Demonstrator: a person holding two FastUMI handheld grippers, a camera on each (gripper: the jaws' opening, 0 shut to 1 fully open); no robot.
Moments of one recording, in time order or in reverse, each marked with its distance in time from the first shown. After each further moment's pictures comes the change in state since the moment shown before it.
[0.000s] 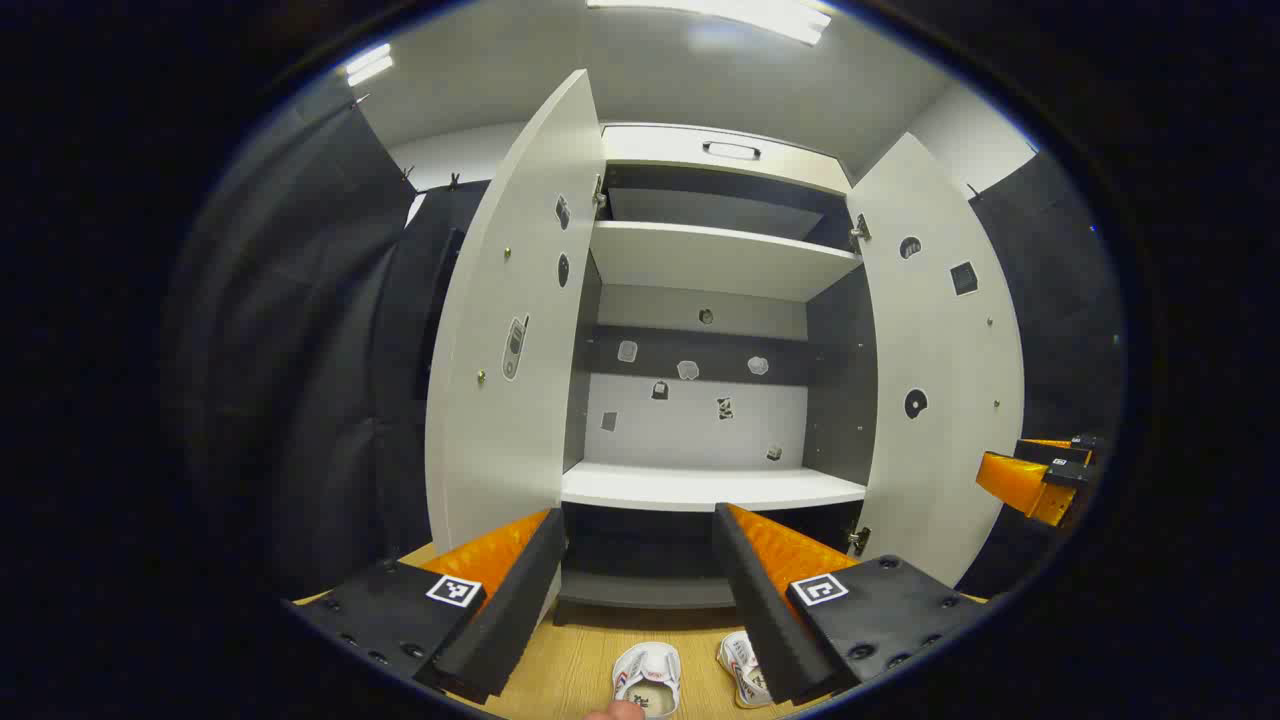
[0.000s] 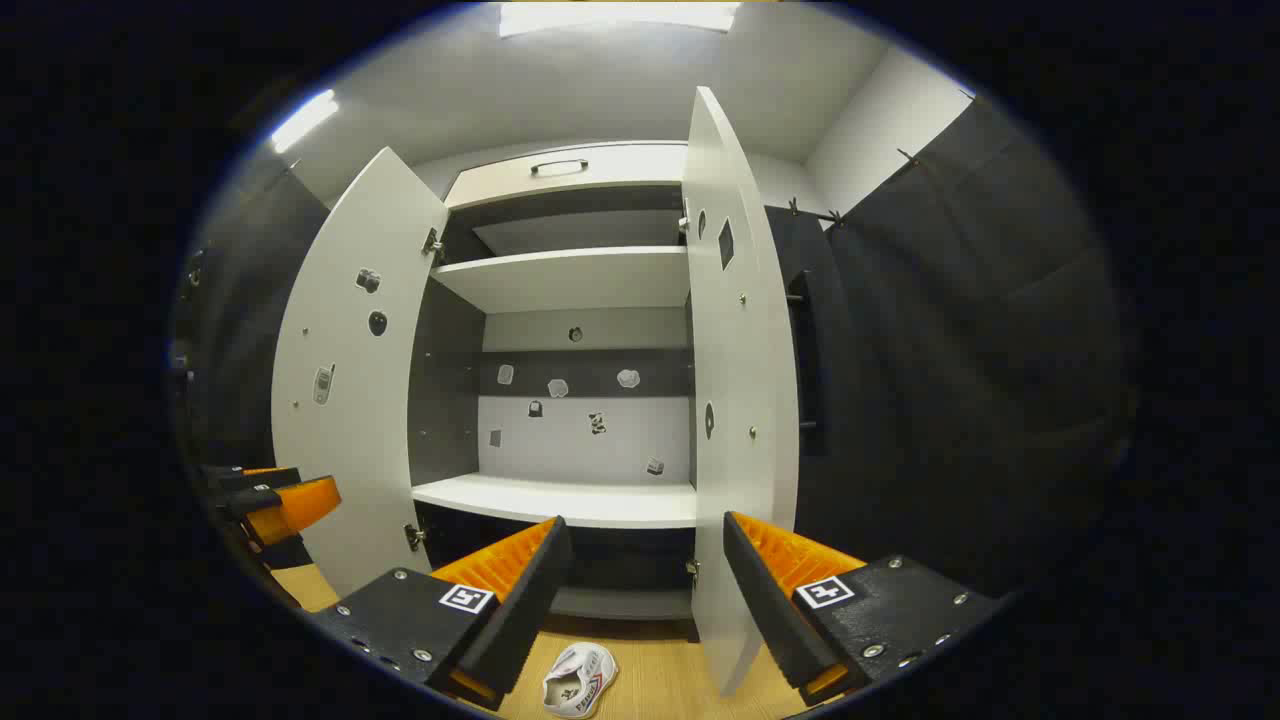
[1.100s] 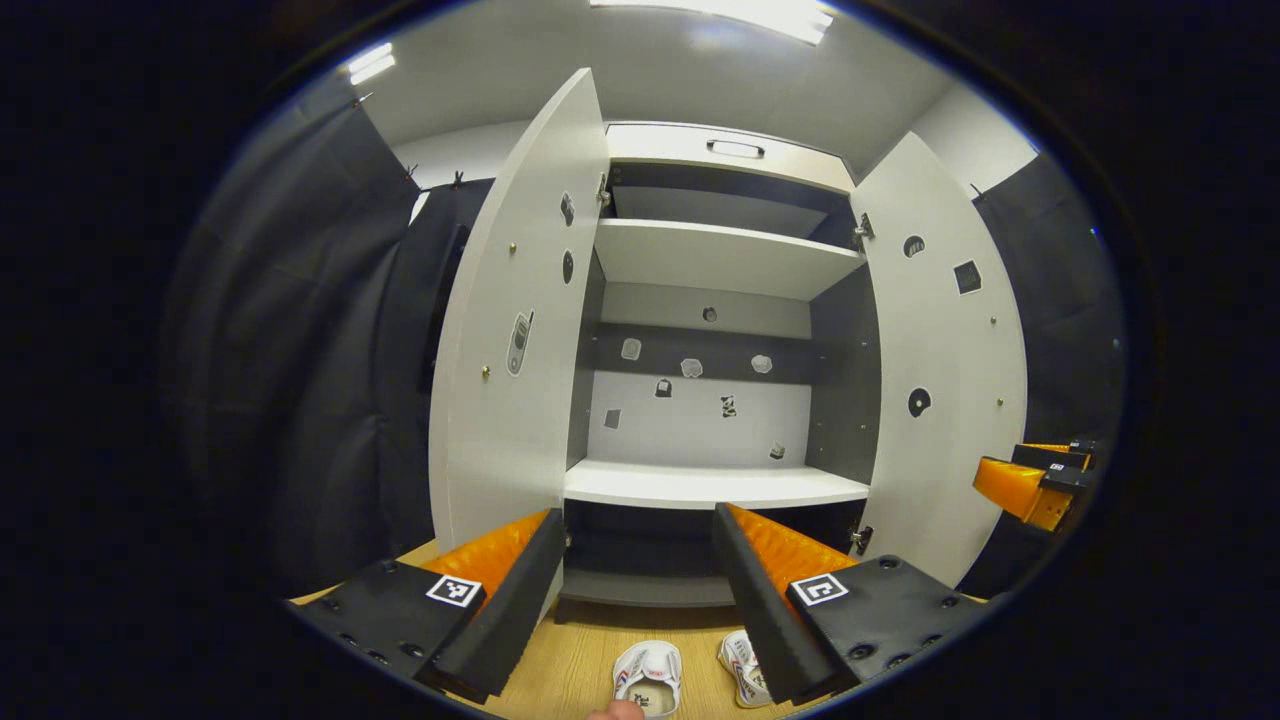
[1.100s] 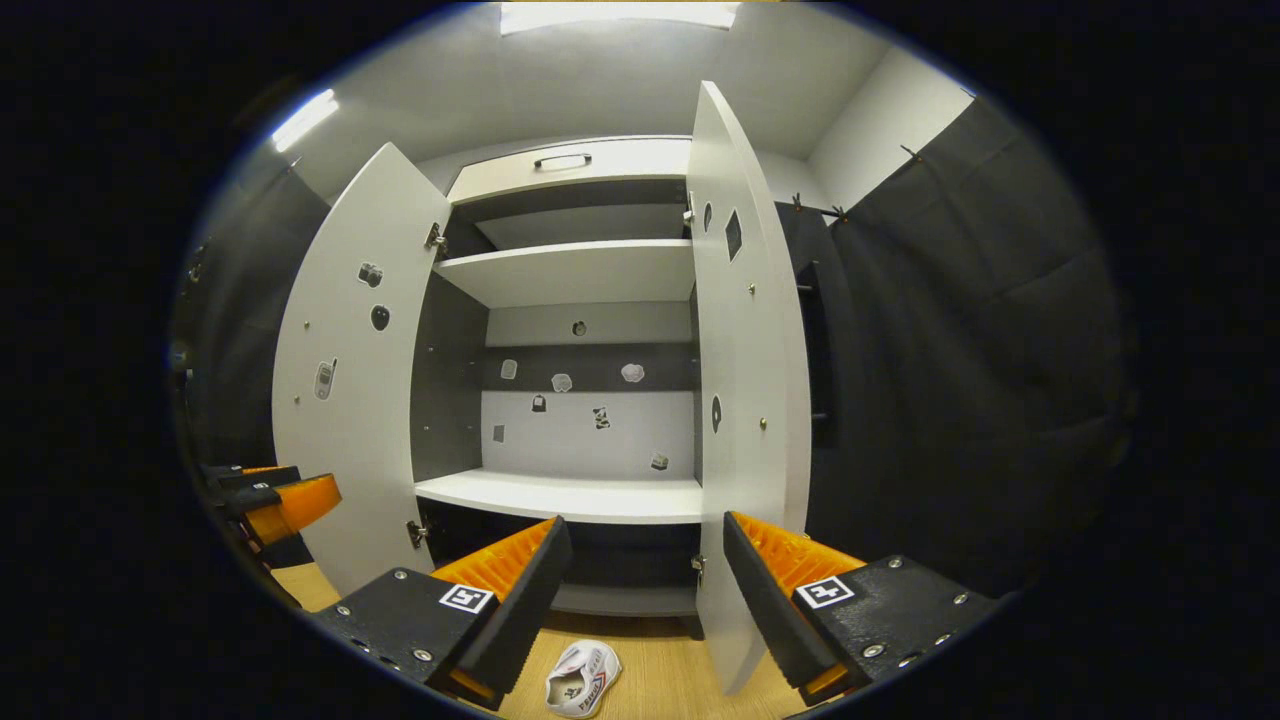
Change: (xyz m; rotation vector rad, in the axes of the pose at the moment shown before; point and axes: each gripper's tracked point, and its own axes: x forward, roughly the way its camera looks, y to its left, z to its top) left arm -0.002 0.003 -0.001 0.000 0.002 0.014; right arm 0.006 0.008 -0.005 0.001 0.013 0.014
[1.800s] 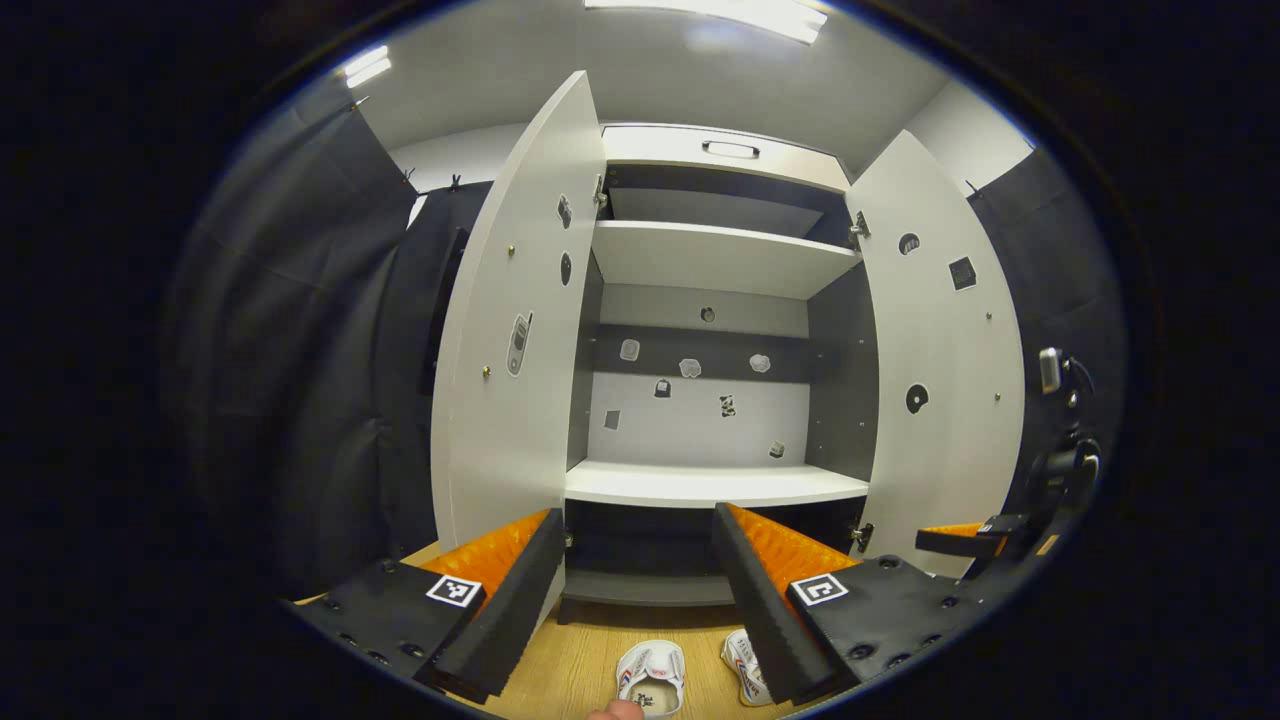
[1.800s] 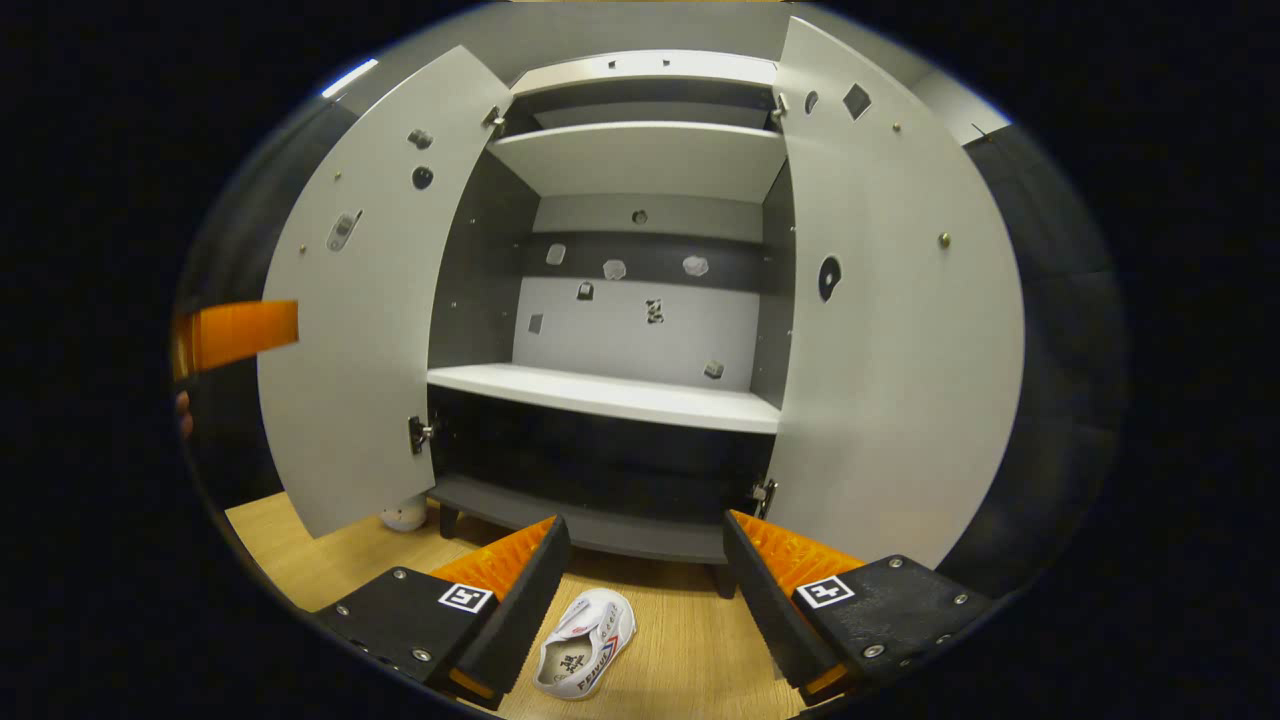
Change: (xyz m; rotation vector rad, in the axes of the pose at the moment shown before) left arm -0.003 0.001 -0.002 0.010 -0.004 0.002; right arm 0.050 0.055 -0.157 -0.124 0.276 0.115
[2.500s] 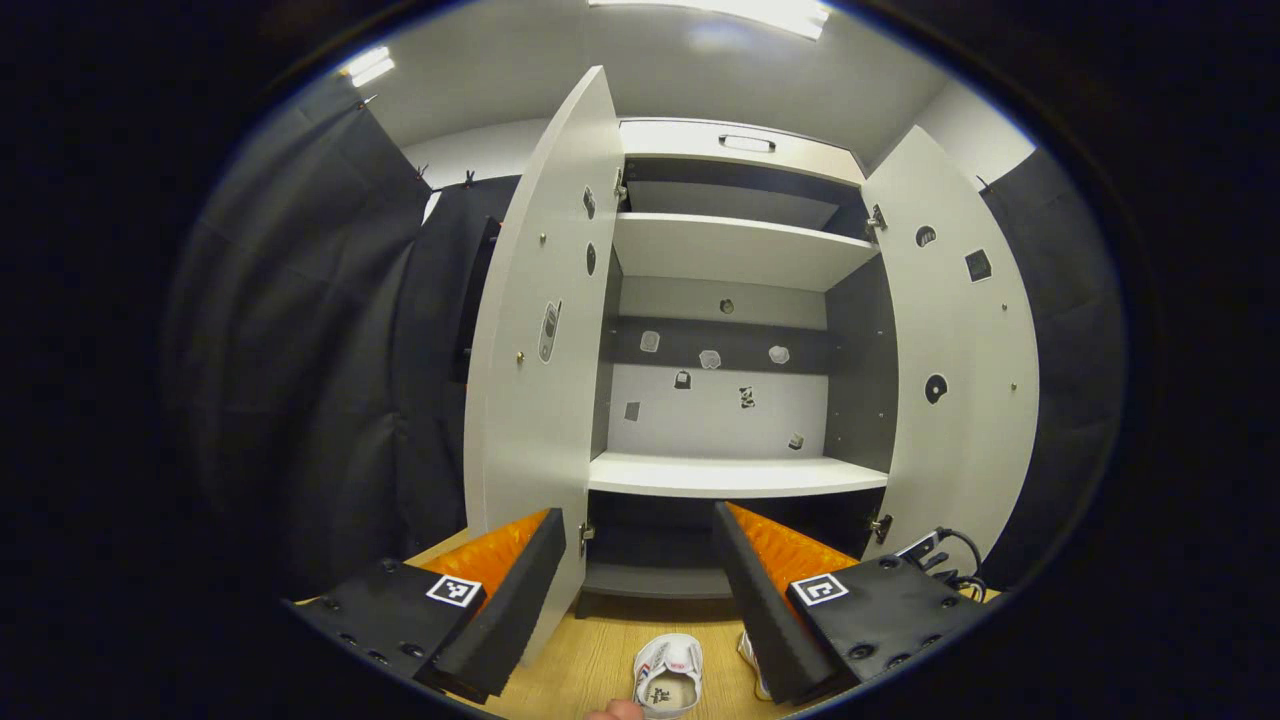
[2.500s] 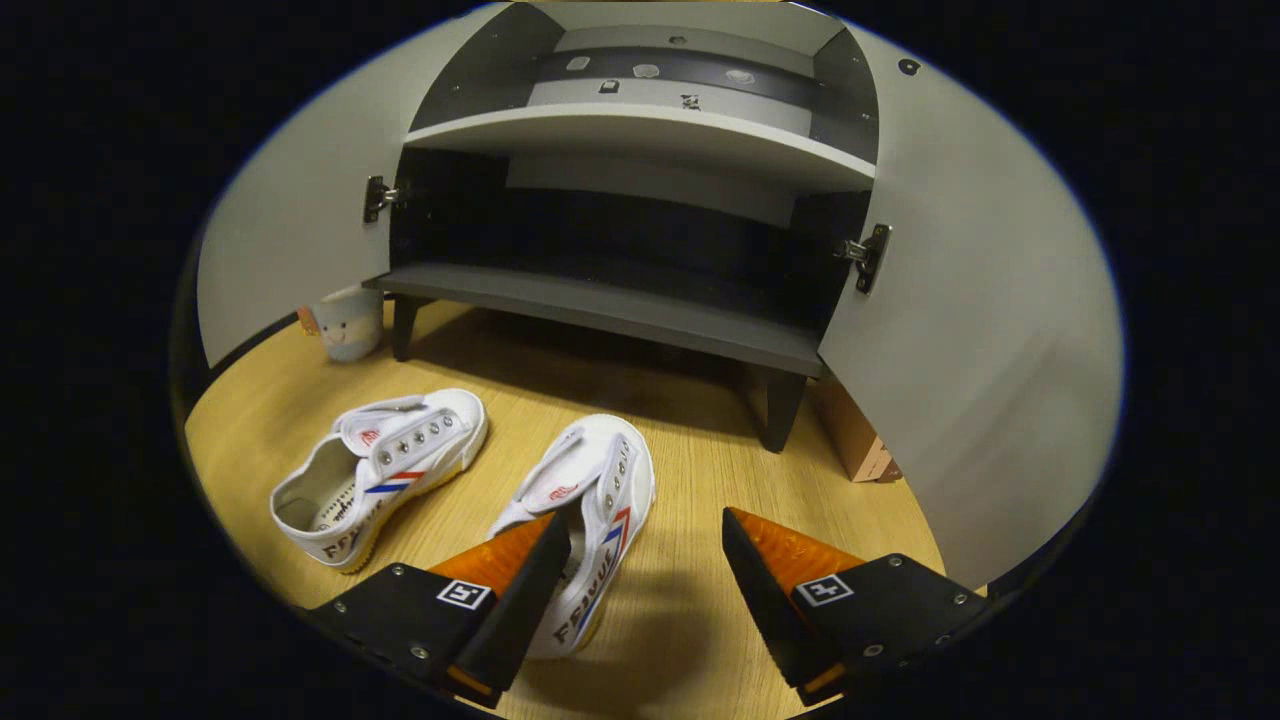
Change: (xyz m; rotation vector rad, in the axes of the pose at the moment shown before) left arm -0.004 0.019 -0.009 0.000 0.020 0.040; right arm 0.053 0.011 -0.210 -0.069 0.447 -0.036
